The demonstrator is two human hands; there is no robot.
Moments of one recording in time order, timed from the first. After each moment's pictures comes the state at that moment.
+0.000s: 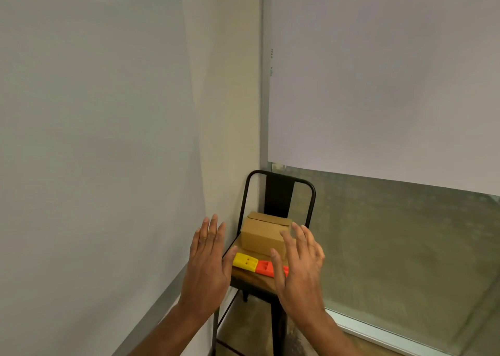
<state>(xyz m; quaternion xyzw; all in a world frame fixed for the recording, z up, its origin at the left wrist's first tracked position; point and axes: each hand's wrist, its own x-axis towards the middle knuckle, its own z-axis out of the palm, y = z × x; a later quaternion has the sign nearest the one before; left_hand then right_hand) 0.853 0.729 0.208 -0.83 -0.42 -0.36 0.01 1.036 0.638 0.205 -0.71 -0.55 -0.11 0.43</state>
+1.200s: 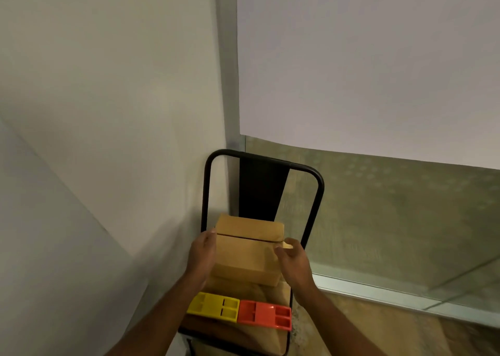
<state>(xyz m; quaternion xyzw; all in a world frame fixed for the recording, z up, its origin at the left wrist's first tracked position) 1.056 1.095 0.070 -0.55 -0.57 -0.26 -0.55 1.221 0.965 0.064 -0.78 -0.18 0.34 0.49</state>
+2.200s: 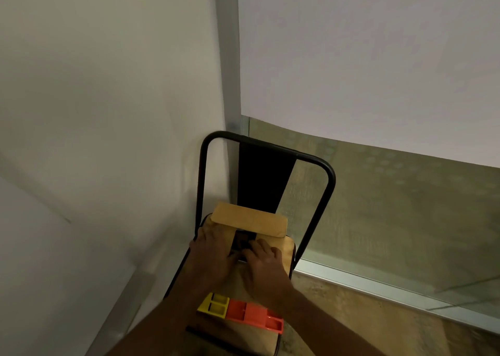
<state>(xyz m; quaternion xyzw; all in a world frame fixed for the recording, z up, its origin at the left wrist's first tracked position) 1.089 1.101 -0.004 -0.84 -0.53 0.06 -0.14 1.217 0.991 0.009 -0.74 -0.65 0.13 0.13</state>
